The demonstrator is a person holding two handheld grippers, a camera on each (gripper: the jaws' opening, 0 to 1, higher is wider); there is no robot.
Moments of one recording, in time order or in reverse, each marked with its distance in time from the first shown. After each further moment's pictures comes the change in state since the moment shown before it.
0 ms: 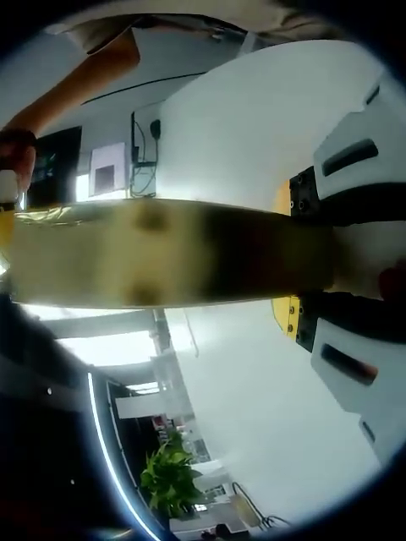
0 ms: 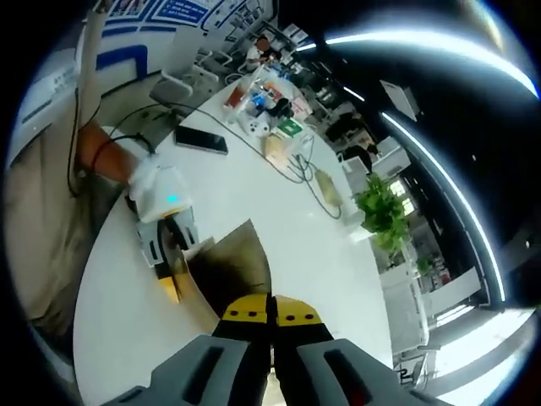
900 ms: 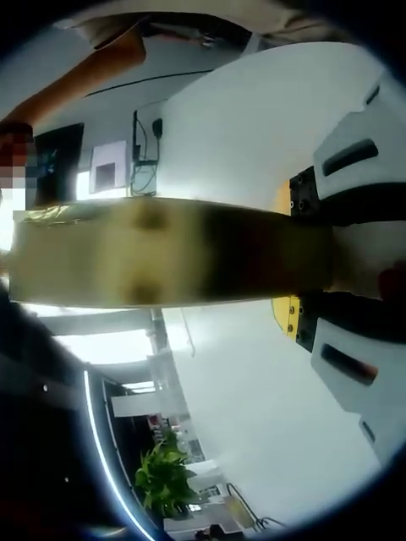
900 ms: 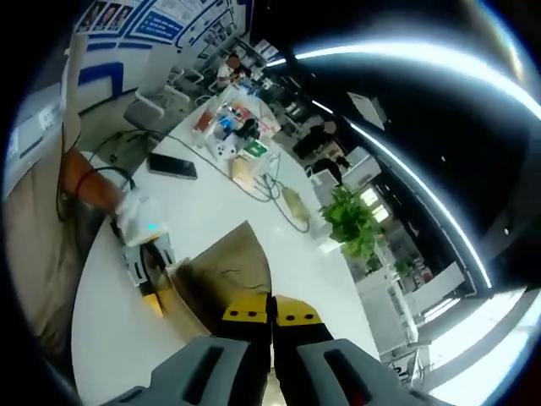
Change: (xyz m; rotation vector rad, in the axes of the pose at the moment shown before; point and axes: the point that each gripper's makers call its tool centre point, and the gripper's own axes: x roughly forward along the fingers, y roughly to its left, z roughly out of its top) left arm 0.000 -0.001 -0.002 -0.020 0.008 -0.003; right arm -0.040 -0.039 0.016 0.074 -0.095 -0.165
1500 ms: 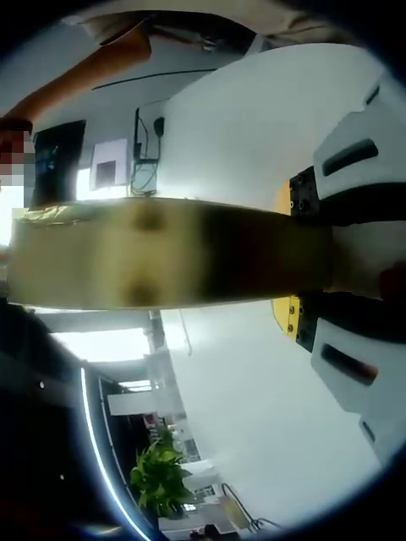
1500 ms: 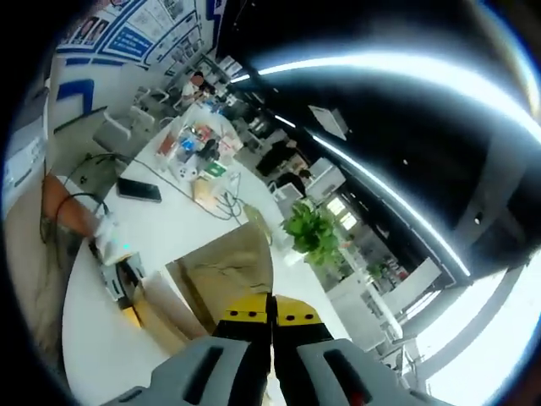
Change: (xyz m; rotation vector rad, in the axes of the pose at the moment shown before) left arm 0.000 0.001 -0.002 -0.019 0.007 0.002; right arm -0.038 -0.048 0.007 0.067 -0.074 -0.175
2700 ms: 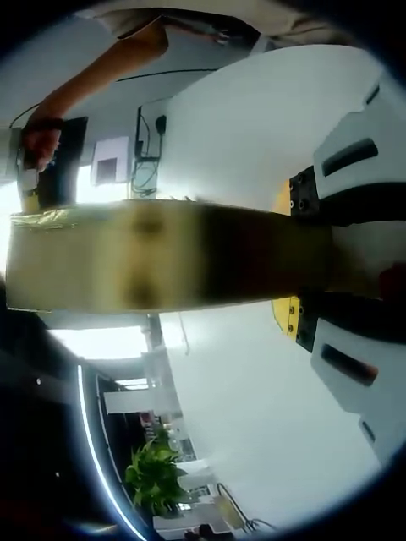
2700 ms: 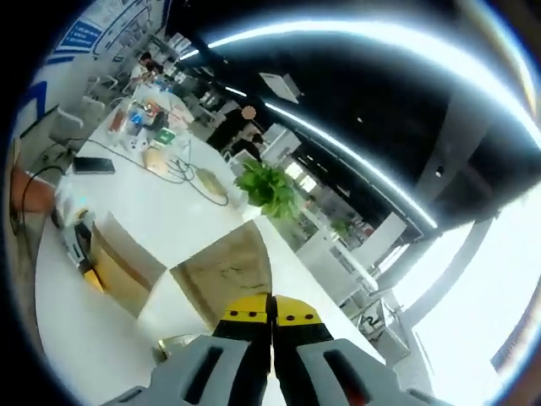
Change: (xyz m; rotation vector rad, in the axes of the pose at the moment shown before) left arm 0.000 0.002 -0.001 -0.016 0.005 0.003; right arm -0.022 -0.047 -0.107 0.129 0.189 -0.202
